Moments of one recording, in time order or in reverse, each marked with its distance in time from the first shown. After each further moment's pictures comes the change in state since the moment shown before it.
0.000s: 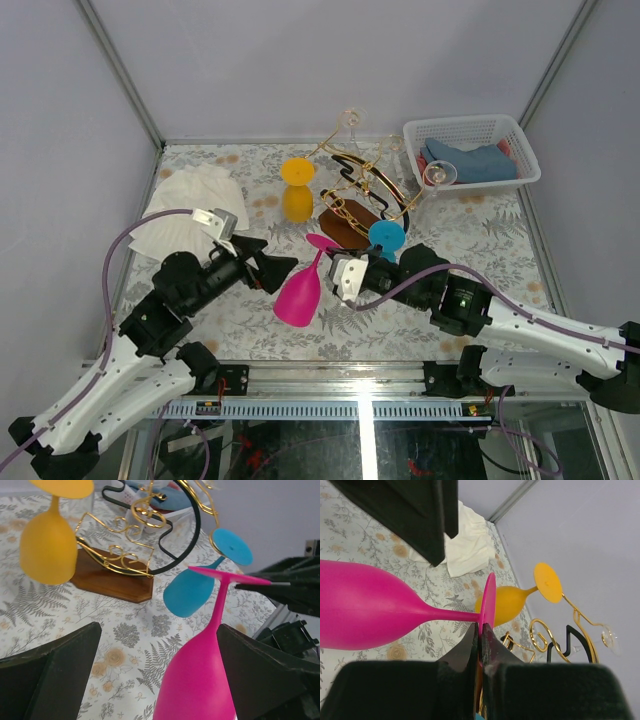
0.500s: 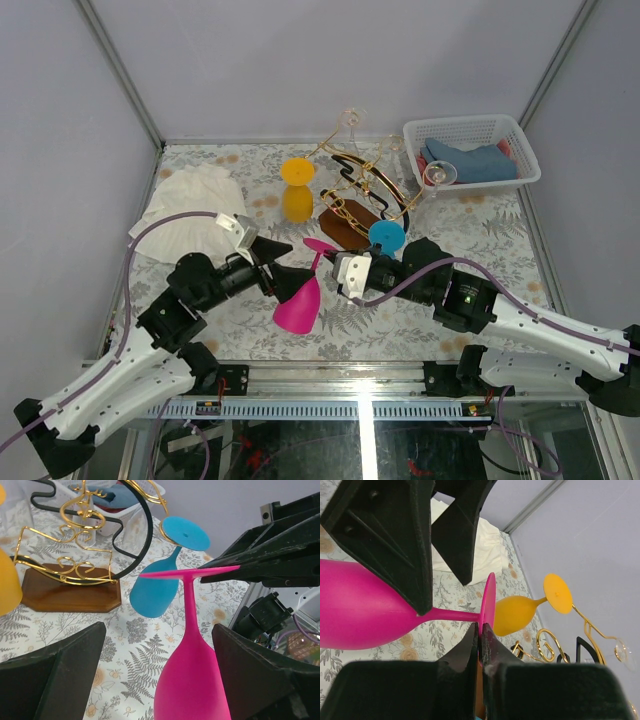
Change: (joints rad) left arm -0.055 0.057 -0.082 0.213 0.171 0.053; right arm -0.056 -0.003 0.048 -0.057 -0.123 0.032
